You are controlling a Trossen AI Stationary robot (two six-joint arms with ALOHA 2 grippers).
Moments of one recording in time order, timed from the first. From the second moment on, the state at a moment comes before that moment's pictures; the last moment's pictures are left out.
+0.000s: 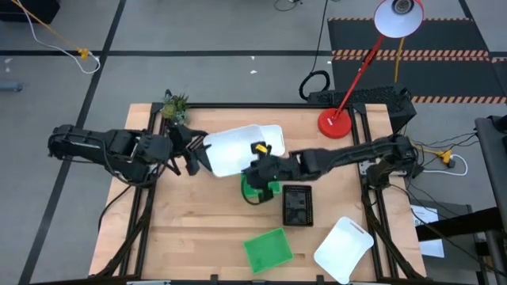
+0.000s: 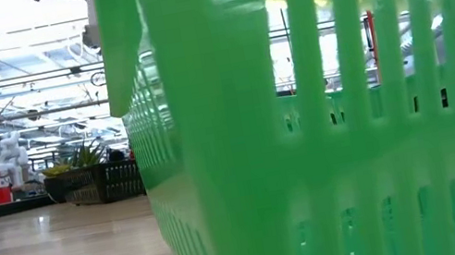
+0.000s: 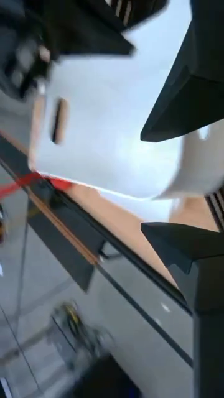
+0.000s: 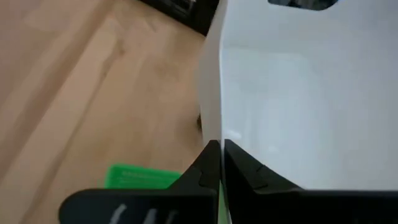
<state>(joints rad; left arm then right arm) -0.19 0.96 1.09 -0.70 -0.66 -0.24 0.15 1.72 1.54 -0.48 0.29 -0.36</state>
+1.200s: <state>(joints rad) -0.19 0.89 1.03 -0.84 -0.77 -0.26 -0.09 1.72 1.51 -0.67 0.20 -0.33</state>
